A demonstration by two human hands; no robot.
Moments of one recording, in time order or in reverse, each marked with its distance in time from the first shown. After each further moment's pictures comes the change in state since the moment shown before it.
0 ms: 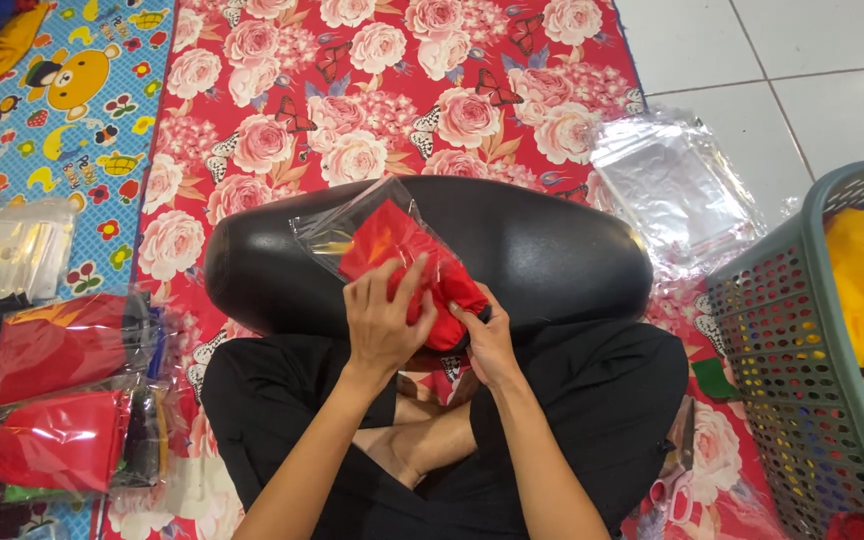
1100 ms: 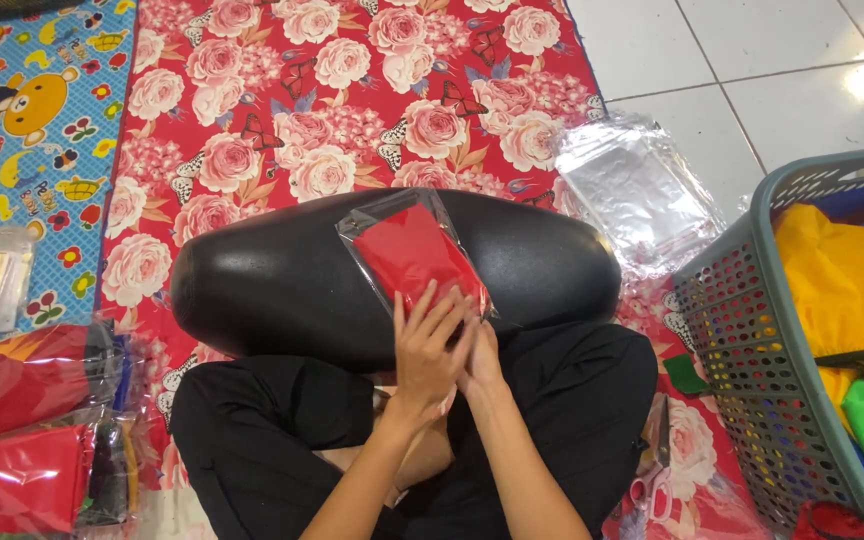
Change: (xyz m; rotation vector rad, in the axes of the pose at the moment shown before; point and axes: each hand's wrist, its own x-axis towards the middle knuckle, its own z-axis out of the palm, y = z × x) left_hand -0.020 0.090 0.035 -0.436 -0.081 -0.216; right_hand -0.020 -0.057 0.032 0.419 0.387 0.097
